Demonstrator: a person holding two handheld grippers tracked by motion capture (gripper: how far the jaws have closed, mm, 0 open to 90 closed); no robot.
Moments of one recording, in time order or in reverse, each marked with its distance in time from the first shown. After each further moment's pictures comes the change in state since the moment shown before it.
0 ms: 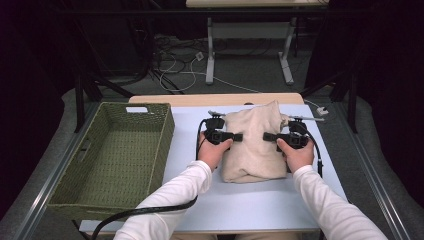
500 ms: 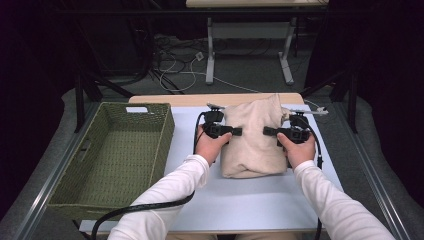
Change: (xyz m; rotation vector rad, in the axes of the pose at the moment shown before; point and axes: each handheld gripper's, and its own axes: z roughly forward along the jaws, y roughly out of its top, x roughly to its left) left arm -0.008 0.018 -0.018 -0.002 -0.002 0.024; right arm 0.017 0.016 -0.013 -0.021 0.002 -0.013
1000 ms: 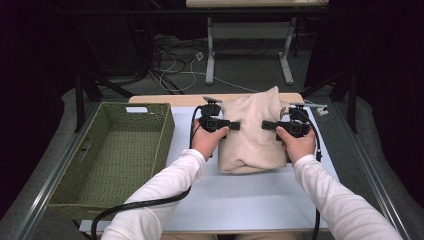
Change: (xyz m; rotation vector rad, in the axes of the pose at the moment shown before) left arm -0.004 0.016 -0.020 -0.004 -0.006 0.004; right arm 0.018 0.016 -0.009 -0.008 0.006 -0.013
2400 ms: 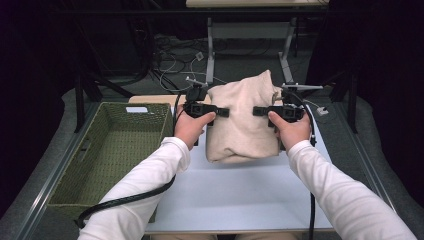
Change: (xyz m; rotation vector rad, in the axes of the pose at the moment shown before) left arm -0.003 0.029 -0.059 -0.014 -0.003 0.010; right arm 0.054 0.034 -0.012 -0.005 0.038 -0.035
